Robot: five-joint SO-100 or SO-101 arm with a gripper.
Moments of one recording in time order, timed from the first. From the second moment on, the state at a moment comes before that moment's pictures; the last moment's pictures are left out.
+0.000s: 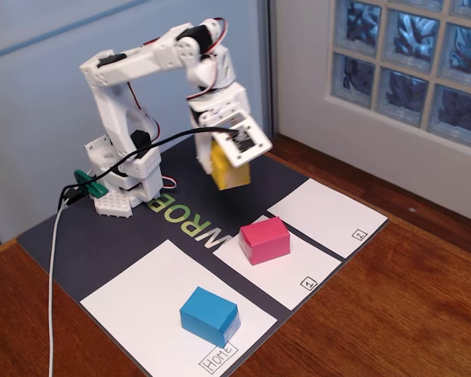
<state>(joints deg) -22.3 100.3 79.5 91.4 131.3</state>
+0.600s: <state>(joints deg) -30.1 85.3 73.2 81.3 130.5</state>
